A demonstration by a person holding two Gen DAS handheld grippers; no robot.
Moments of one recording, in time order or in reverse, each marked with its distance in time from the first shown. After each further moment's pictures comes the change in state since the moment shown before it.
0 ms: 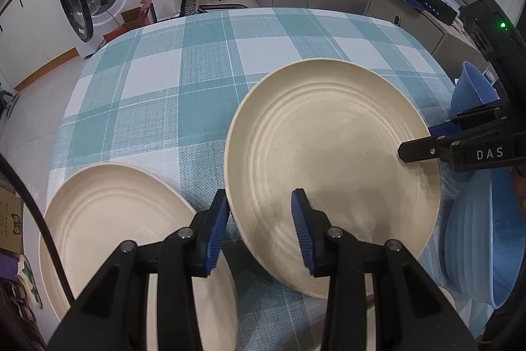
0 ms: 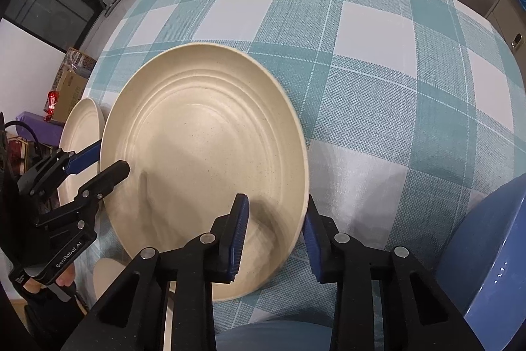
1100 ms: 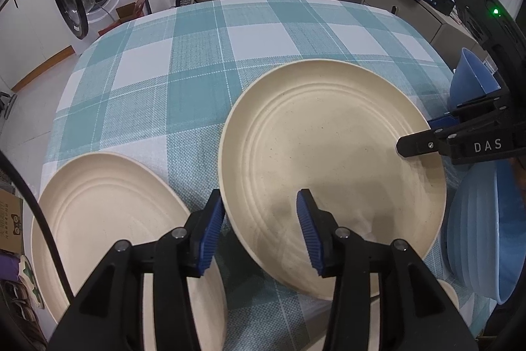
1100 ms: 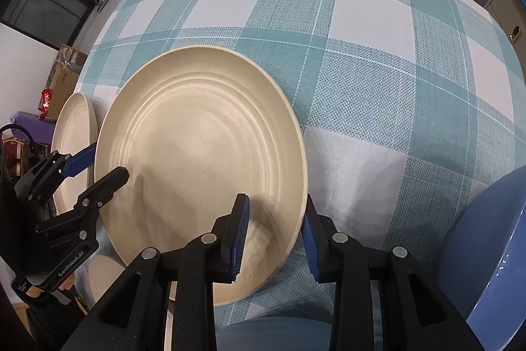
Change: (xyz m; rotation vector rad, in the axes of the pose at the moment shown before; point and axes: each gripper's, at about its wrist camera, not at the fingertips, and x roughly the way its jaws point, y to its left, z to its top) left arm 0.009 -0.010 -0.008 0.023 0.034 0.001; right arm 0.016 0.009 0.004 0.000 0.060 -0.038
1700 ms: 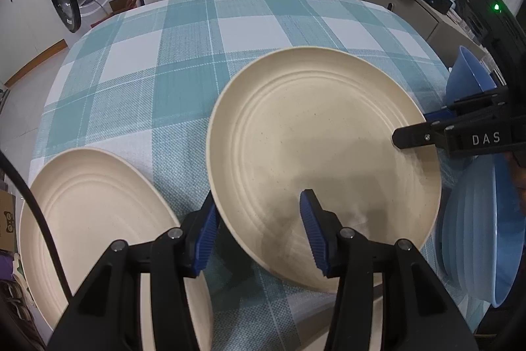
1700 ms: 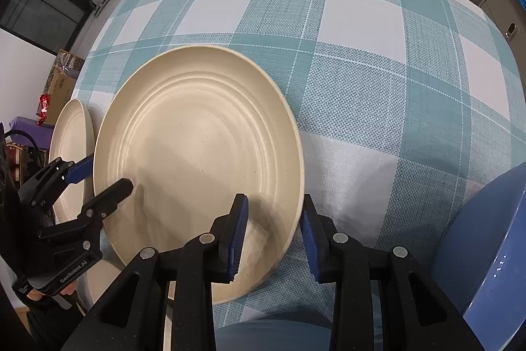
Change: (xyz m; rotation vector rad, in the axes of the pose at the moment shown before) left arm 0.007 -0.004 0.001 -0.012 0.028 -0.037; right arm -0.001 -0.006 -0.001 0.018 -0.017 -0.007
